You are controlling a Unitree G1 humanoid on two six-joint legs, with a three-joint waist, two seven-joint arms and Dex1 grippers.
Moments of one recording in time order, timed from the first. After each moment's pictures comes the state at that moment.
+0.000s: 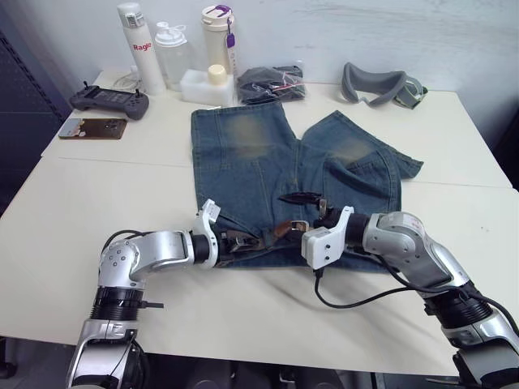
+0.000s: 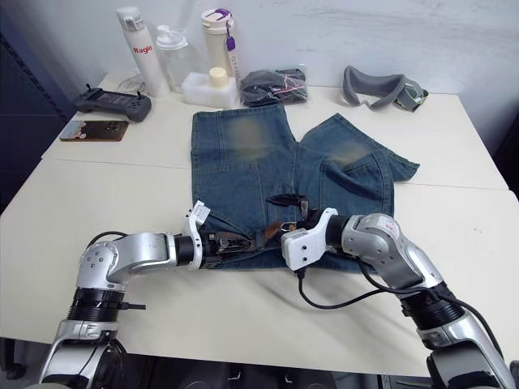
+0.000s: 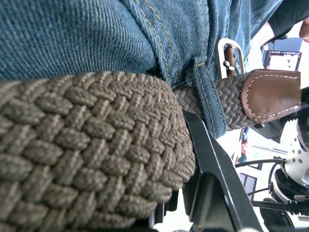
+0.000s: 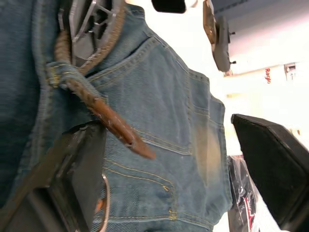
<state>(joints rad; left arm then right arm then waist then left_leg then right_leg) -0.45 0.41 0.05 0.09 -1.98 1.24 0.77 -0.48 -0.68 0.30 -0.06 -0.35 -0.48 0.73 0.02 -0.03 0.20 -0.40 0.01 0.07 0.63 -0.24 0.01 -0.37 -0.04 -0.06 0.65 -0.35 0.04</state>
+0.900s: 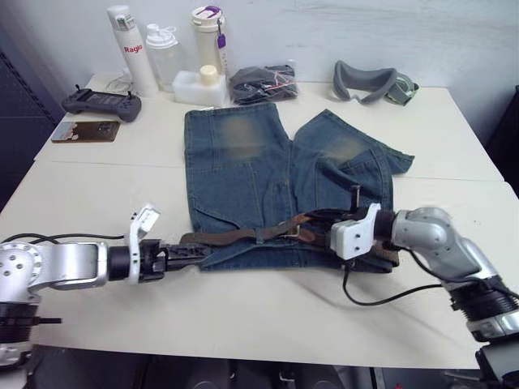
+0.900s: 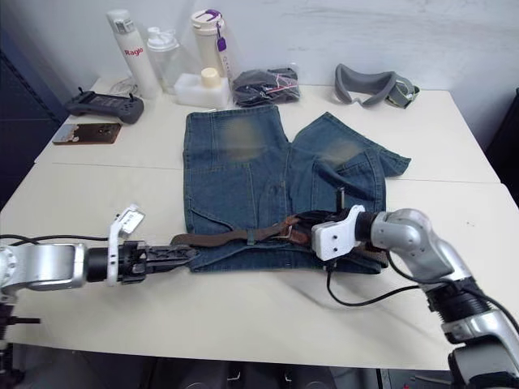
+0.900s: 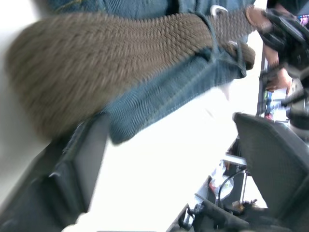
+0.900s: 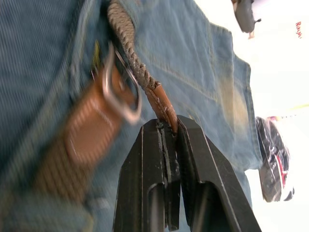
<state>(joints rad) -0.27 1.01 0.16 -0.04 -1.95 1.44 0.11 -0.53 -0.82 0.25 0.14 -0.16 -0.59 0.85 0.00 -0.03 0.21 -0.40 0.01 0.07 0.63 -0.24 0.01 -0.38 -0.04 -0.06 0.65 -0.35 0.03</state>
